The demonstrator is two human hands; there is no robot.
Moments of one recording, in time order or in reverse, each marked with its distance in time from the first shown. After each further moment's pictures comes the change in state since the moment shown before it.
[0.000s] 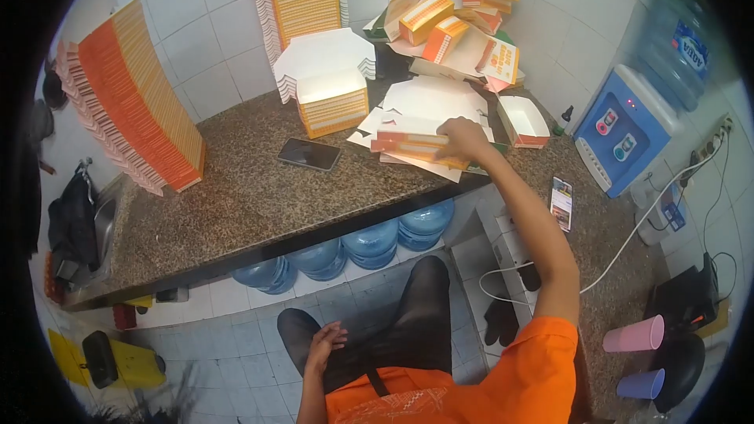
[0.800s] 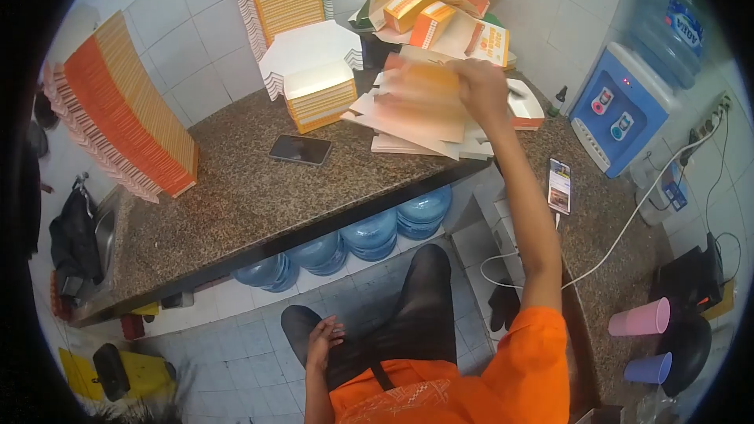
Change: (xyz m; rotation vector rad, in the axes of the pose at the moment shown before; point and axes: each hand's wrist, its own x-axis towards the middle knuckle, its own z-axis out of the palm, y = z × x) left_hand -0.011 0.006 -0.007 -0.059 0.076 -0.014; right_hand -0.006 0.005 -0.054 0.063 0.810 -0.025
